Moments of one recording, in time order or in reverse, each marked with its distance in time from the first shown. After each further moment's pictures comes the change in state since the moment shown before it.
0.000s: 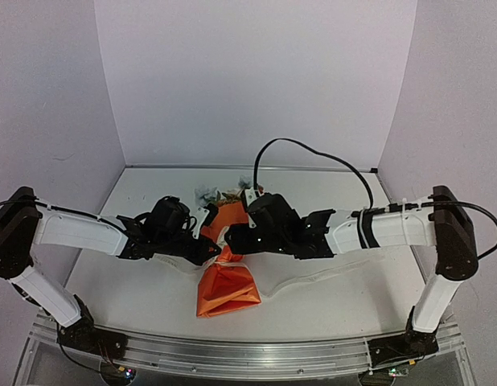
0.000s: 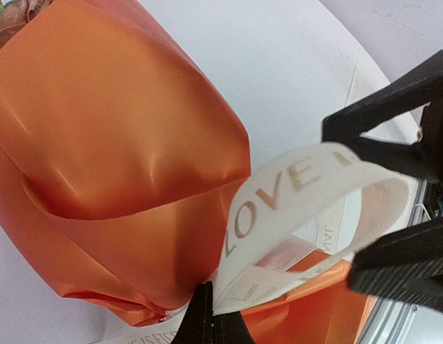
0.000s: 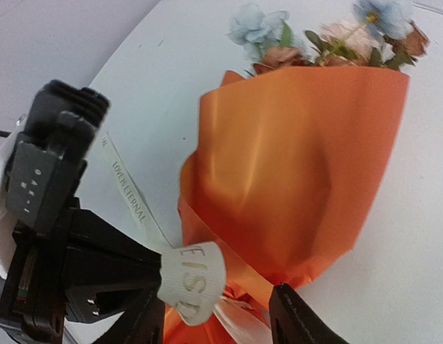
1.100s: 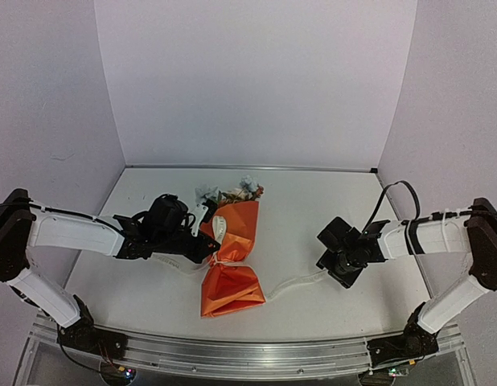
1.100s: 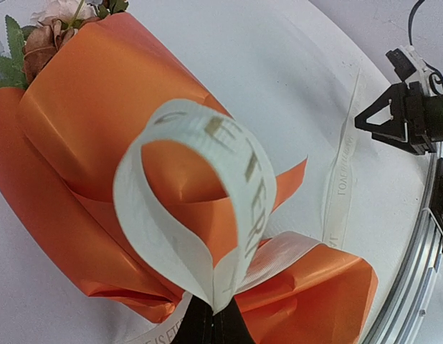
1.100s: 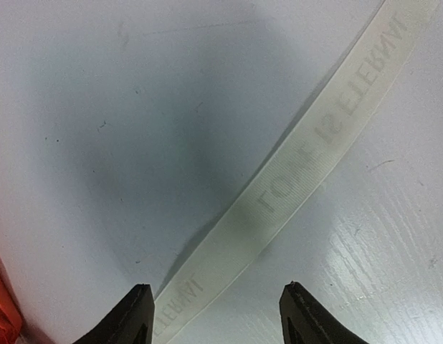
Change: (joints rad) left arm -0.010 -0.035 0.000 -0.002 -0.051 0.032; right arm -0.303 -0.301 -0.490 -0.416 0.051 0.769
